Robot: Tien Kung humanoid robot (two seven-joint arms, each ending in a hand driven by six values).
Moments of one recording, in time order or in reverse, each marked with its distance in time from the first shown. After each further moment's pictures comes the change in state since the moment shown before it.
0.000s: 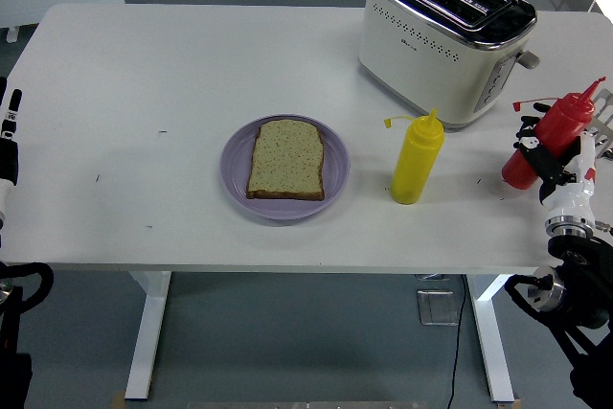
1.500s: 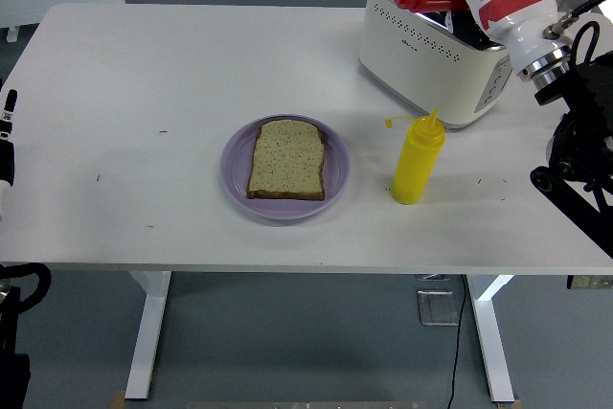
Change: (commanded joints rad) left arm 0.005 -0.002 -0.008 -0.001 0.000 -0.001 -0.001; right arm 0.547 -0.243 -0.342 0.211 -1.605 0.163 -0.673
